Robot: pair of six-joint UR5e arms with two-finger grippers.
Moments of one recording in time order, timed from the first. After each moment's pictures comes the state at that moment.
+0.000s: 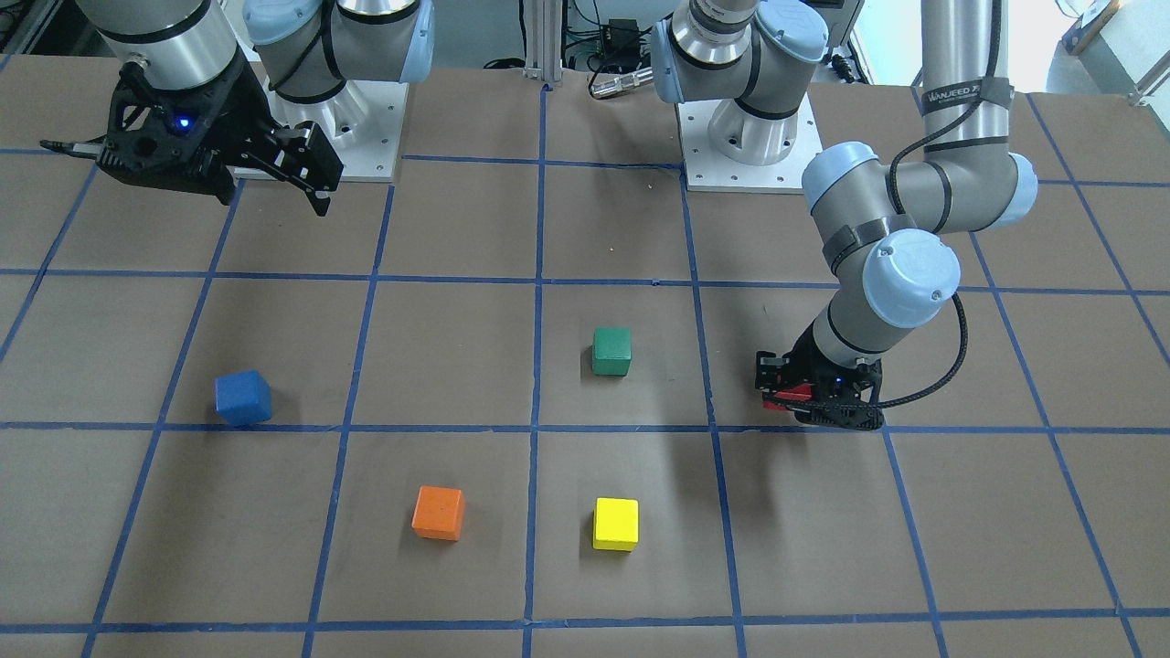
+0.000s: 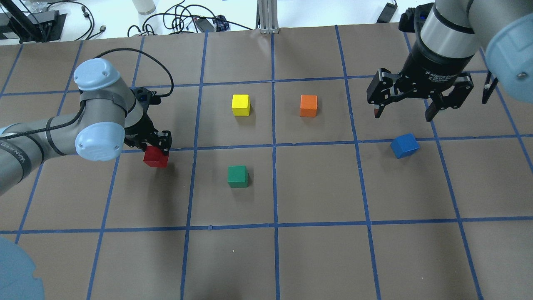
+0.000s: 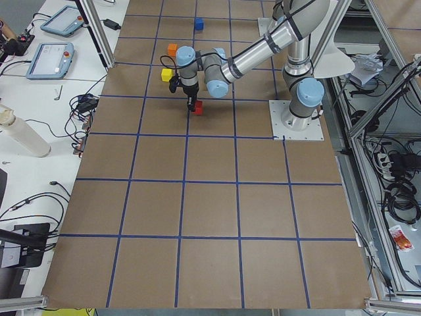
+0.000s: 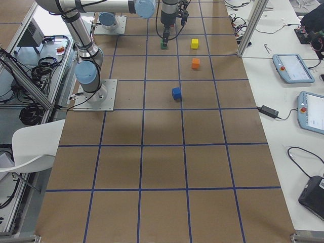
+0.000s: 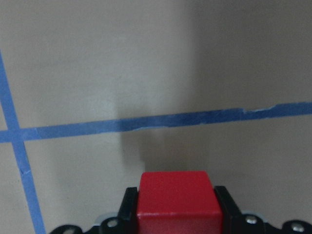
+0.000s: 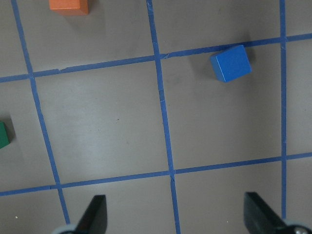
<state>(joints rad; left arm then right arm) -1.44 -1.88 -1.89 -1.01 1.56 0.26 1.55 -1.64 1.64 -1.51 -1.56 0.10</state>
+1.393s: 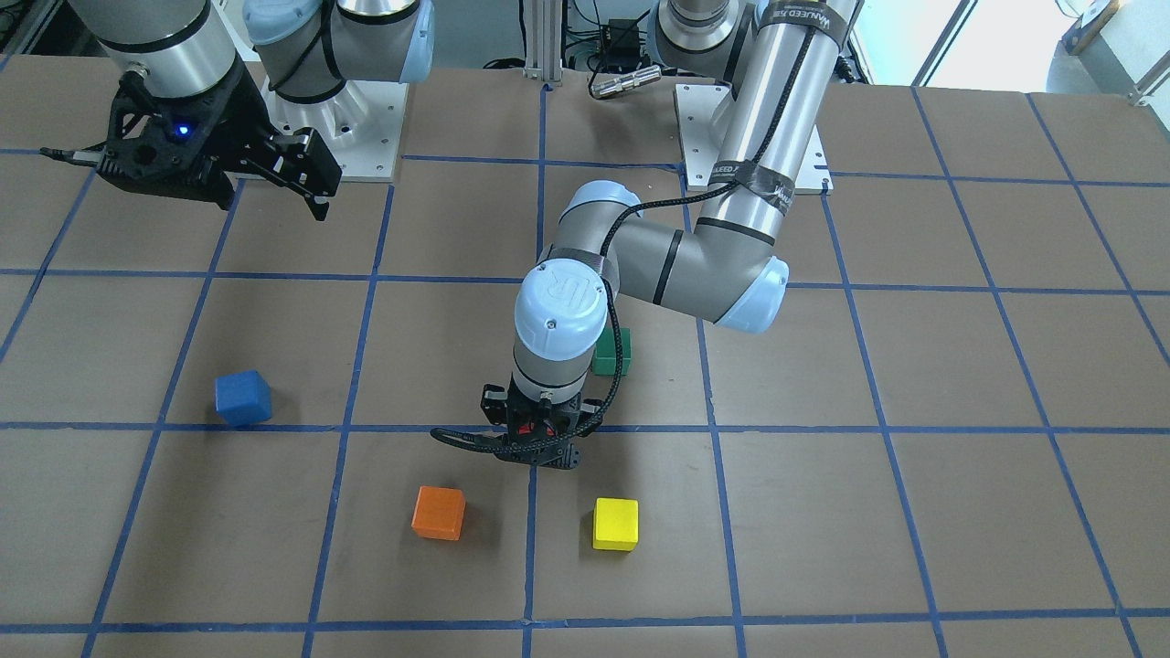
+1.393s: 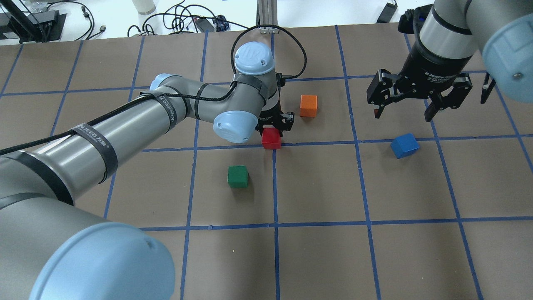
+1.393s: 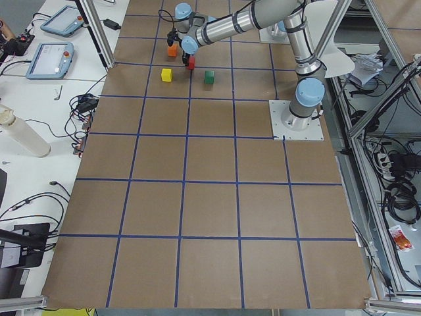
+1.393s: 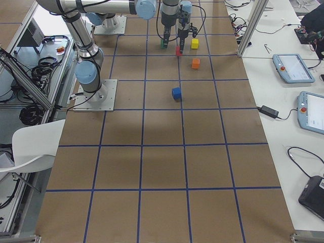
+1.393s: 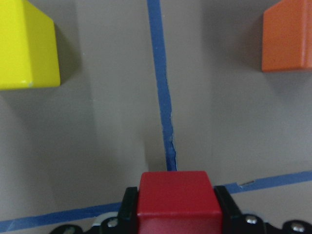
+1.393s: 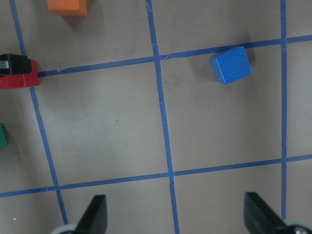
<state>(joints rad) -1.92 -2.16 -1.57 -0.96 1.50 -0.23 1.55 -1.63 1.64 -1.52 -1.56 0.10</state>
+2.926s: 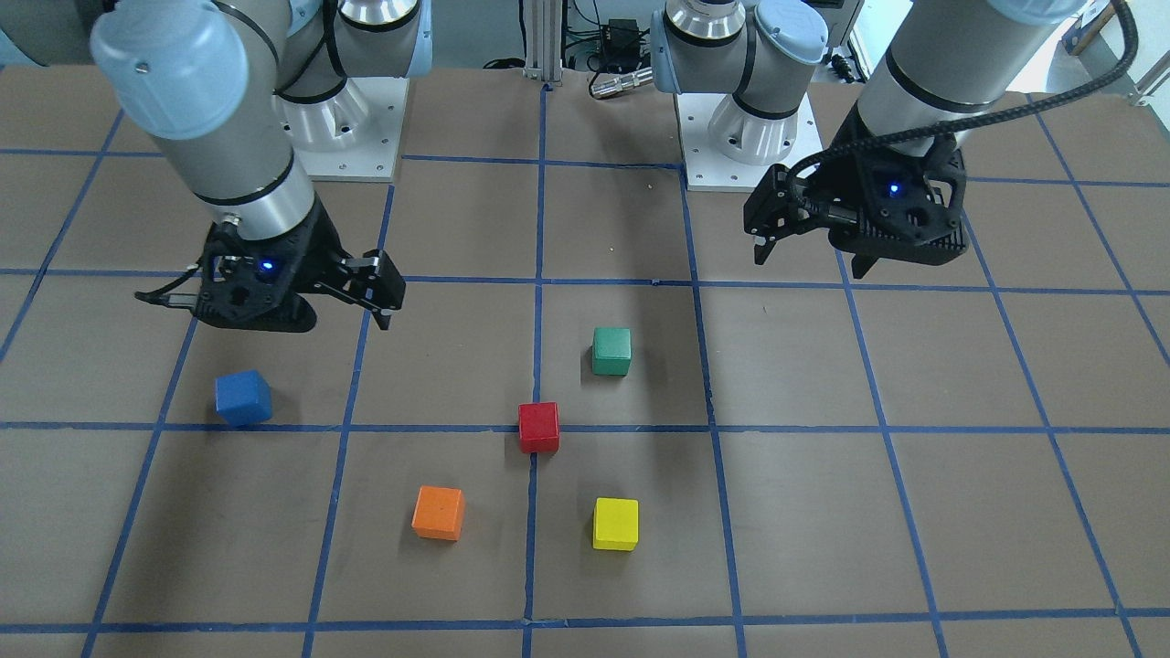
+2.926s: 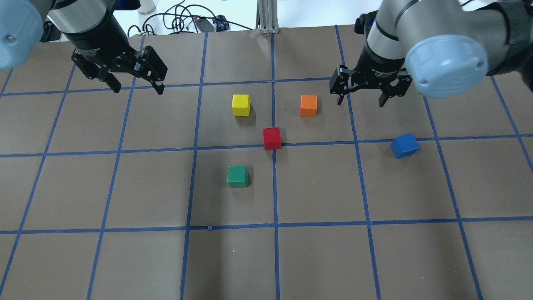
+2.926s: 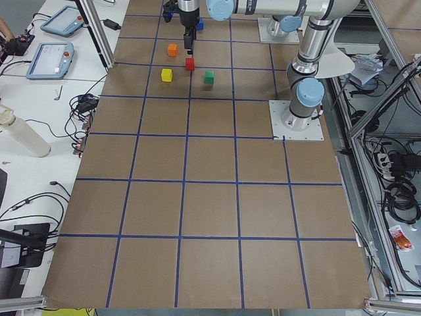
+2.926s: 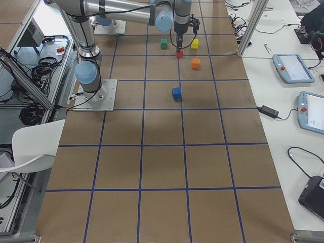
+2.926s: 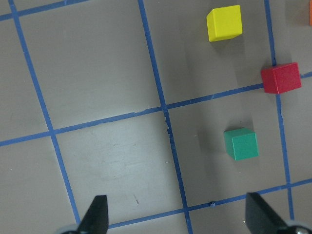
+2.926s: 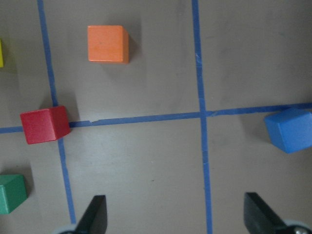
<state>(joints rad) -1.55 -1.64 -1.48 -1.62 1.54 0.13 1.67 -1.42 1.64 -1.82 -1.52 0.17</state>
